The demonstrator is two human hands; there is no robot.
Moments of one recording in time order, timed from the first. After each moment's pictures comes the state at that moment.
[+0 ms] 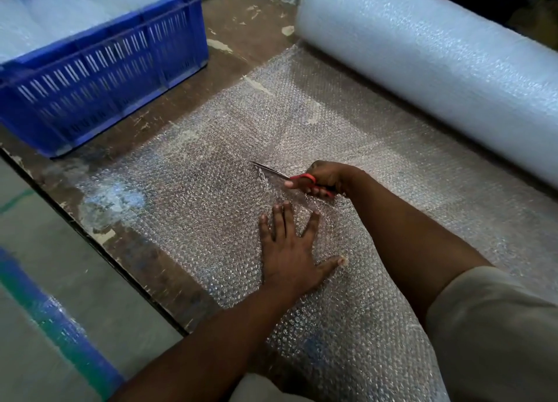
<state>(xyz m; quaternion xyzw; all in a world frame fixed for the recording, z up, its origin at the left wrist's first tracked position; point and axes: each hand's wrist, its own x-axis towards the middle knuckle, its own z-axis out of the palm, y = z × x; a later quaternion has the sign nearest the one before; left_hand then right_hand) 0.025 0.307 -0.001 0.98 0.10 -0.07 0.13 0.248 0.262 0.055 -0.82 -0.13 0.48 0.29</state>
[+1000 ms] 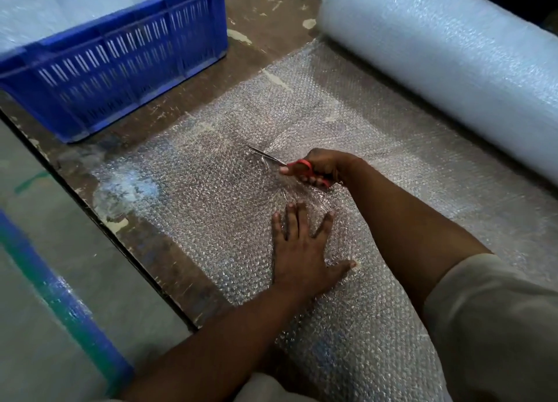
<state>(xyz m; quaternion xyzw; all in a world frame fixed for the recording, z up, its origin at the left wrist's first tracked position) 0.025 0.309 -0.007 0.98 0.10 -0.05 0.15 0.261 0.313 0.047 -0.81 -0.14 0.50 0.28</state>
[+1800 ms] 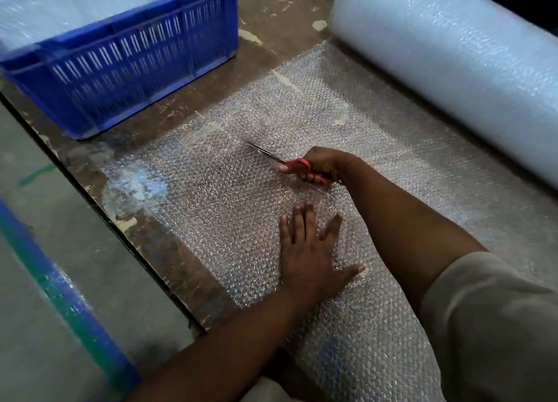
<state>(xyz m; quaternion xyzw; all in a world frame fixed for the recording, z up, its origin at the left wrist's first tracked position) 0.027 0.311 -0.006 0.98 0.10 -0.06 0.17 0.257 0.339 0.050 -0.82 -0.14 0.48 0.27</state>
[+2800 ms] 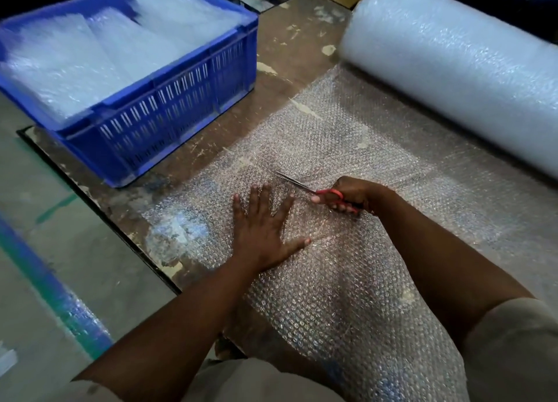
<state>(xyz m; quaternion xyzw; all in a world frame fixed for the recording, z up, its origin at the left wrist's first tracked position) 0.051 0.530 -0.017 0.99 0.08 -0.06 0.09 0.249 0.346 0.052 -0.82 -0.11 0.48 0.30</state>
